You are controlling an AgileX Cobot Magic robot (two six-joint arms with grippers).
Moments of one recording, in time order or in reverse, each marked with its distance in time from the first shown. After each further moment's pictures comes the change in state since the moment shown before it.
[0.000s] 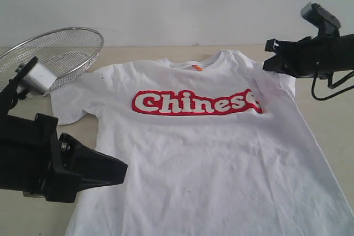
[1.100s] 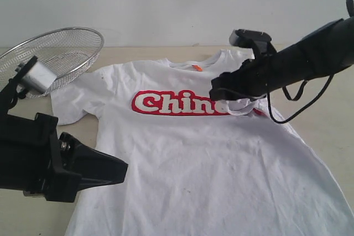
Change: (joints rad) left arm 0.000 0.002 0.000 -0.008 0.000 0.008; right arm 0.269 -0.008 -0.007 -0.365 -0.096 0.172
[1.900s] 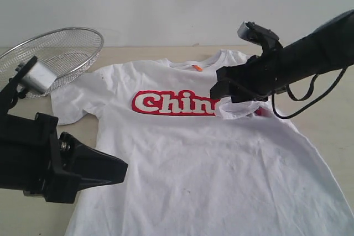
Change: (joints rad) left arm 0.000 0.000 0.000 0.000 0.000 0.012; right arm -0.043 -0.026 -0.005 -0.064 0.170 0.178
